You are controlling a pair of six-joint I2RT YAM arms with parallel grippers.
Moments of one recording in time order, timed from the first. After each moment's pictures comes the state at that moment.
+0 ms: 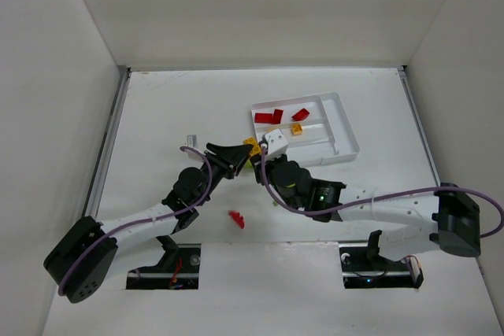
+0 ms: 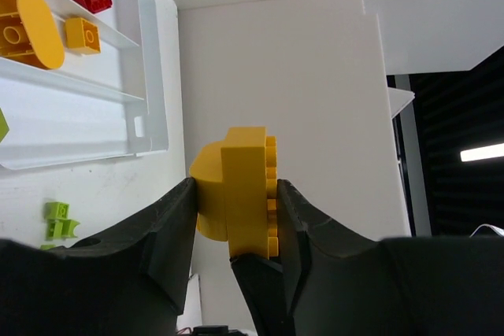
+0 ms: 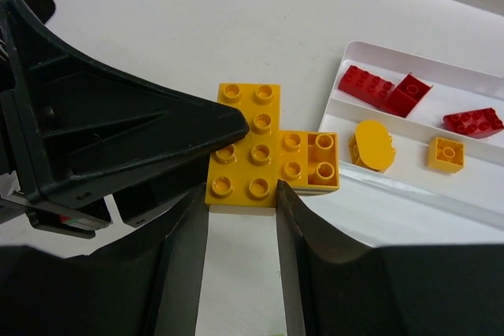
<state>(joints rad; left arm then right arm) -0.74 1.04 0.23 0.85 -0.16 -1.45 1.22 1.32 0.87 0.21 0.71 0.17</state>
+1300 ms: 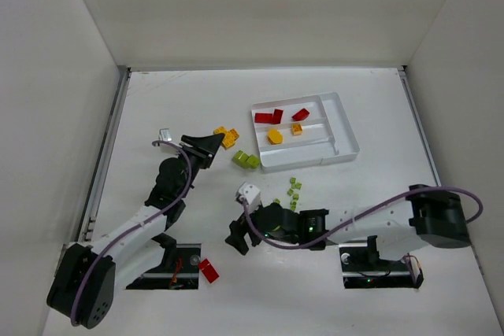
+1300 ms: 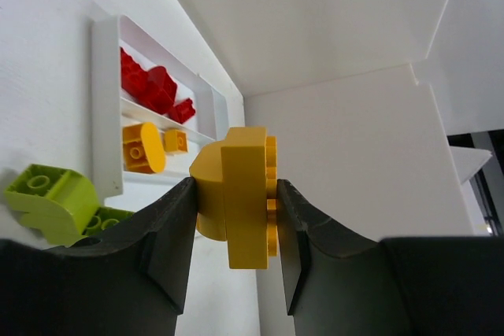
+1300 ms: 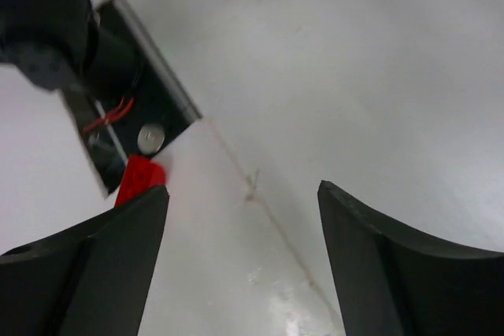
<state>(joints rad) -0.45 0.91 0.24 0.66 -0.09 -1.27 1.45 1.37 0.70 0.23 0.30 0.50</state>
